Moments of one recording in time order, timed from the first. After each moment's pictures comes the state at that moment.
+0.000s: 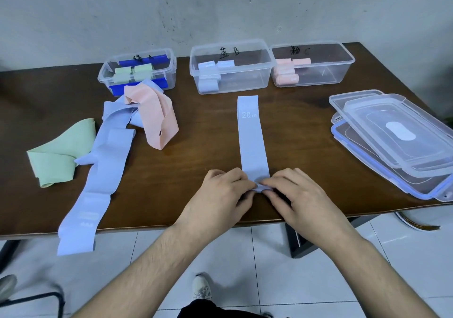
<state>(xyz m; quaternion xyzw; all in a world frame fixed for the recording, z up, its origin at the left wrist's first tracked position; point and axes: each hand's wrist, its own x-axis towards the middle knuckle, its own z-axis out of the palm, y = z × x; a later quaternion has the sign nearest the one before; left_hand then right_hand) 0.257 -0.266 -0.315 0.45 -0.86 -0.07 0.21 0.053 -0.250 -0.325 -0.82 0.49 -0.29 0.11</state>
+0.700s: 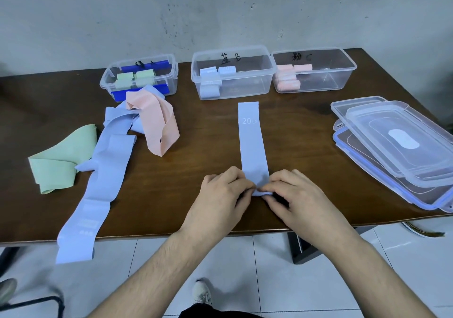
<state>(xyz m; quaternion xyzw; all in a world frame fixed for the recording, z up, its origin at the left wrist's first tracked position) 0.253 -0.274 -0.317 0.49 -0.83 -0.08 0.26 0.054 -0.264 -0.322 -0.83 0.48 -0.27 0.10</state>
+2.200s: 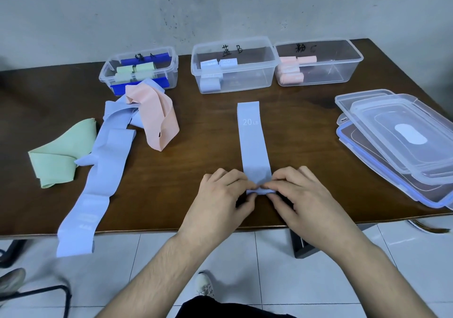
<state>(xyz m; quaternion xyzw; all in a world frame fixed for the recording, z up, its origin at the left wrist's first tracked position) 0.251 -0.265 -0.323 0.50 -0.82 -0.05 0.27 0.047 -0.256 -0.320 -0.83 0.49 -0.25 0.10</state>
